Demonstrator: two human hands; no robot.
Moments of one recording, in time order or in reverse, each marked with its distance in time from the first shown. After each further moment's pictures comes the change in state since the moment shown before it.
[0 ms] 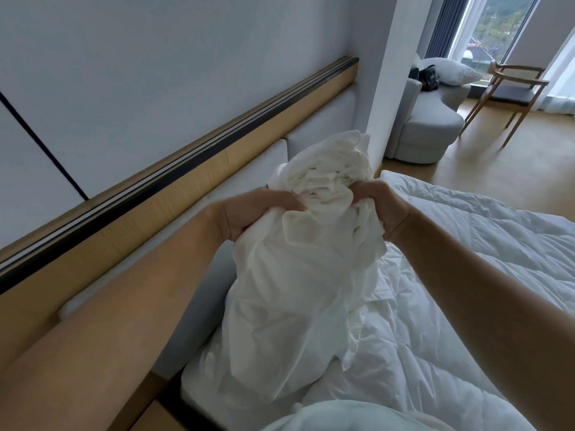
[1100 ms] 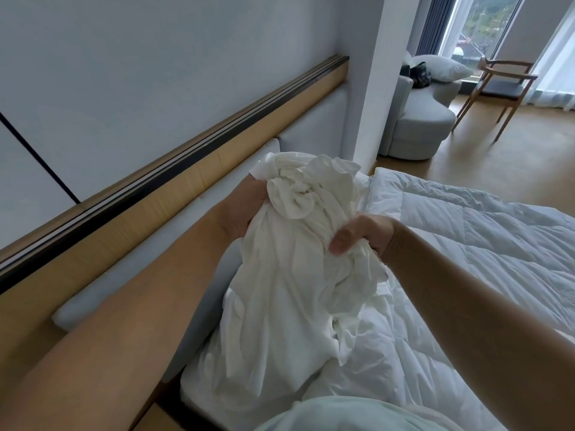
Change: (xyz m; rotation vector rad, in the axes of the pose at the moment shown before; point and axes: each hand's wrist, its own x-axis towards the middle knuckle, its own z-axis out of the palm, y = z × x) left_hand 0.023 -0.009 0.007 -0.130 0.108 0.340; right_hand -0.027 0.020 0.018 -0.097 -0.381 0.188
